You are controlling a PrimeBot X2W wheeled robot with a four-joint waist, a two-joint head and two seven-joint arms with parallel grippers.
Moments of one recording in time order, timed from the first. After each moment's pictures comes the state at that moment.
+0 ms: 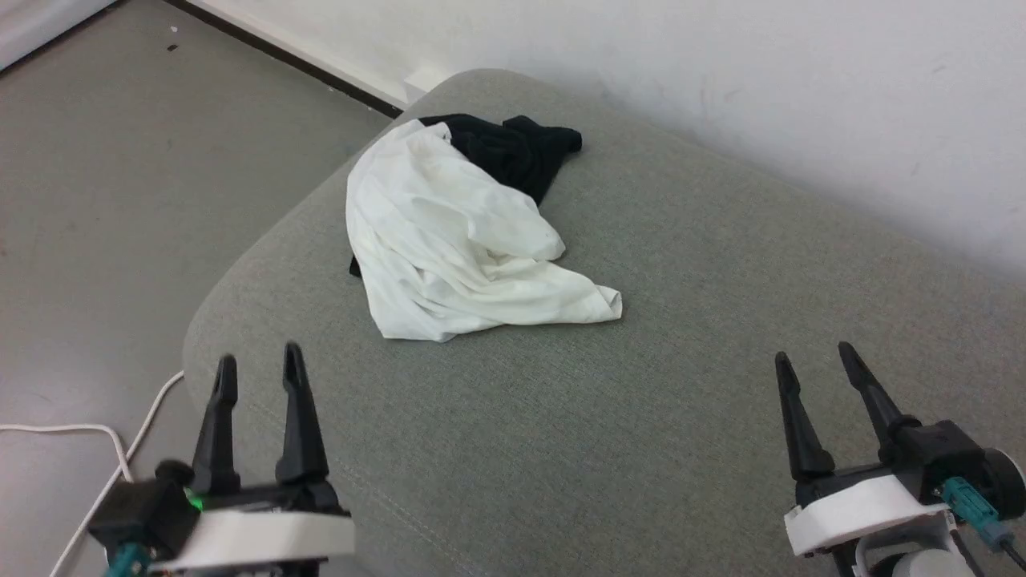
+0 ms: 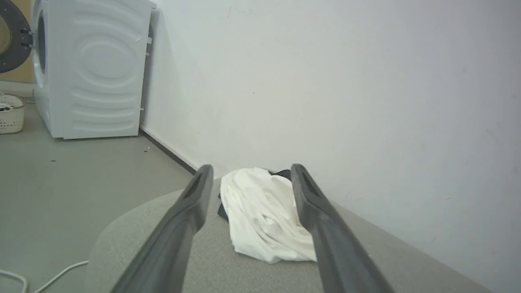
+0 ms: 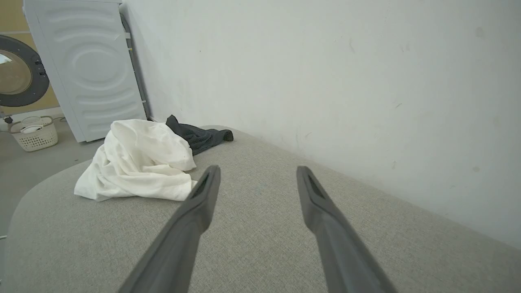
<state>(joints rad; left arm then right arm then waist) 0.13 0.06 -0.04 -0.20 -0.35 0.09 -0.25 0.02 -0.05 -0.01 0.09 0.05 0.13 -0.24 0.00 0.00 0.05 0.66</state>
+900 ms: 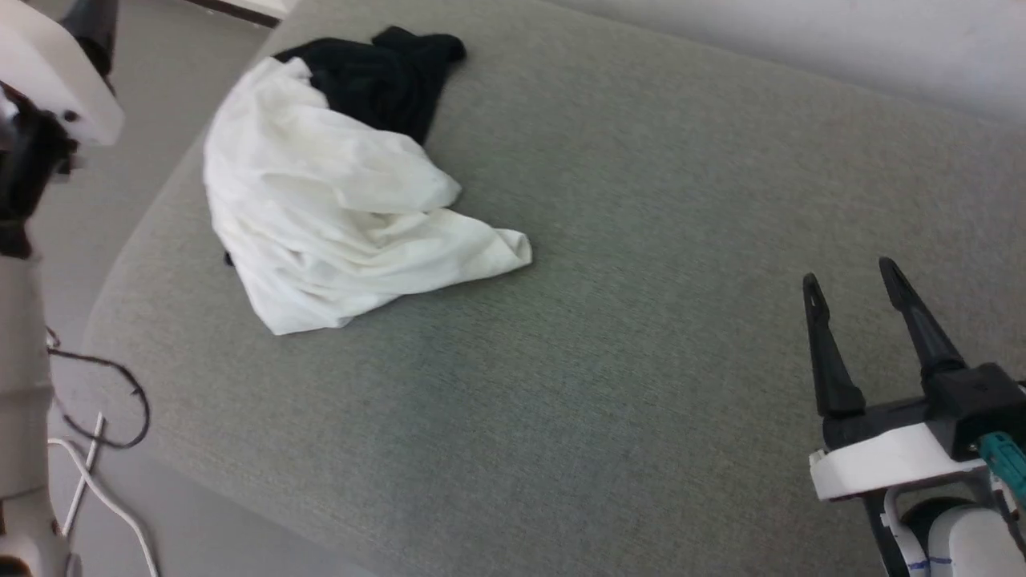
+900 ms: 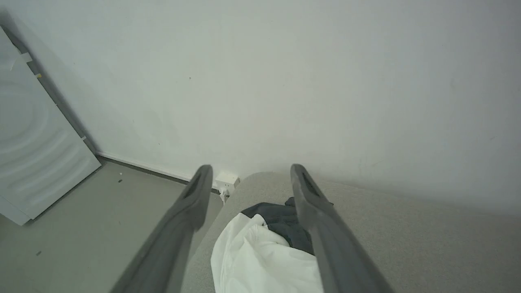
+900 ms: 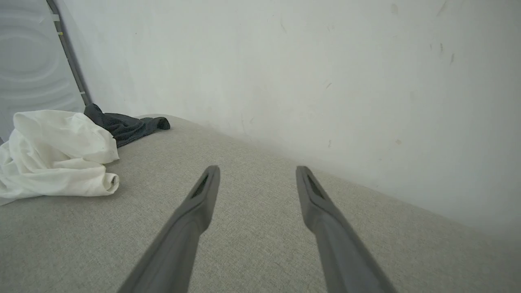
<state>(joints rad) -0.87 0.45 -0.02 0.27 -0.45 -0.08 0.44 -0.03 -0.05 -0.03 -0.17 -0.07 0.13 -0.10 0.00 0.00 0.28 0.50</state>
